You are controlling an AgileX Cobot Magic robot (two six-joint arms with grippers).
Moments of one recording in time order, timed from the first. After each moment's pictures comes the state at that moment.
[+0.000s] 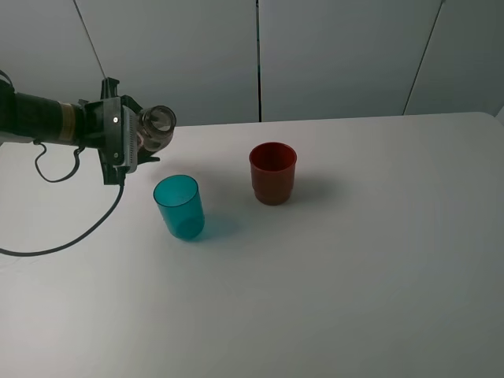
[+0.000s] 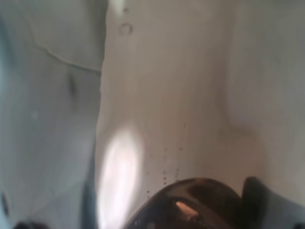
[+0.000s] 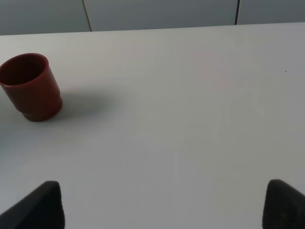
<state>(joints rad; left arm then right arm) -0.05 1.91 -0.99 1.45 -0.57 0.04 0.01 0.00 -0.50 0.09 1.10 0.00</state>
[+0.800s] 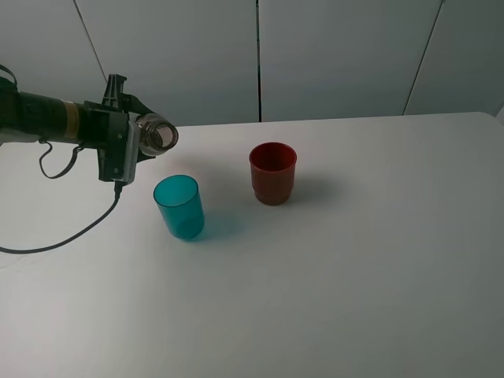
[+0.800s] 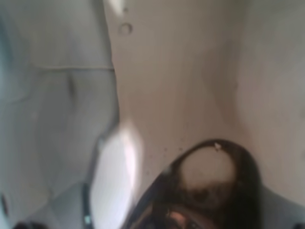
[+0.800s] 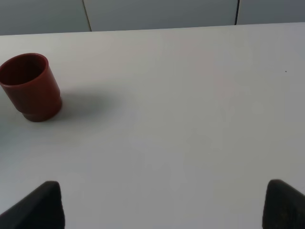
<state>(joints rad) -0.07 1.91 -0.99 1.34 -0.51 0.39 0.01 0.00 -0.50 0.09 1.10 0.00</state>
